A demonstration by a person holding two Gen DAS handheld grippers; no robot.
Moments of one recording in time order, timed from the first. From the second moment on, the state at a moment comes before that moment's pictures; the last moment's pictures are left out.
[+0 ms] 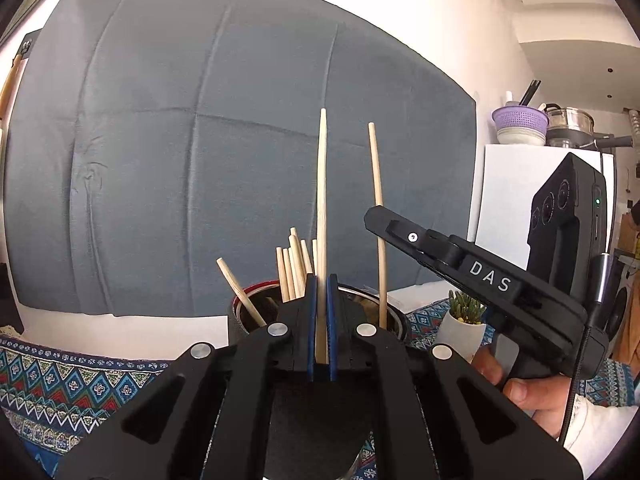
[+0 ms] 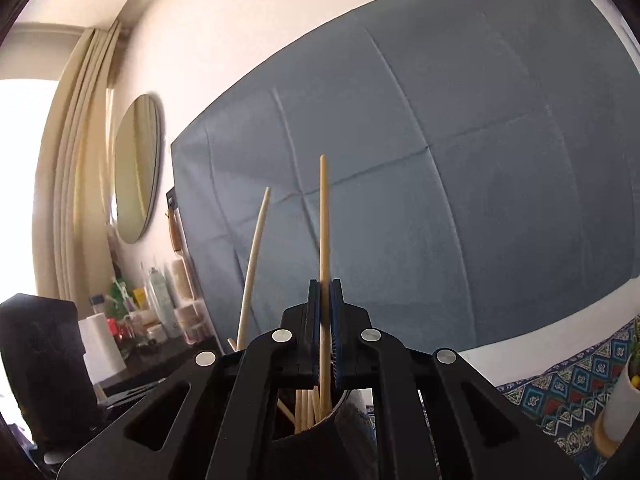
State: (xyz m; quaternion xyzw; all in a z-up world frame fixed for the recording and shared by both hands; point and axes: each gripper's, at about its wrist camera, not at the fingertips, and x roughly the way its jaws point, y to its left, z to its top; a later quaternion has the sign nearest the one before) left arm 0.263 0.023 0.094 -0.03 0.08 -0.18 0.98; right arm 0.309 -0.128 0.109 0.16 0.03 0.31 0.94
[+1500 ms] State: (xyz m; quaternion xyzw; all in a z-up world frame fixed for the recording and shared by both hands) left arm 0.217 0.056 0.140 0.03 0.18 -0.09 0.98; right arm 0.289 -0.134 0.131 0.06 0.11 0.29 0.95
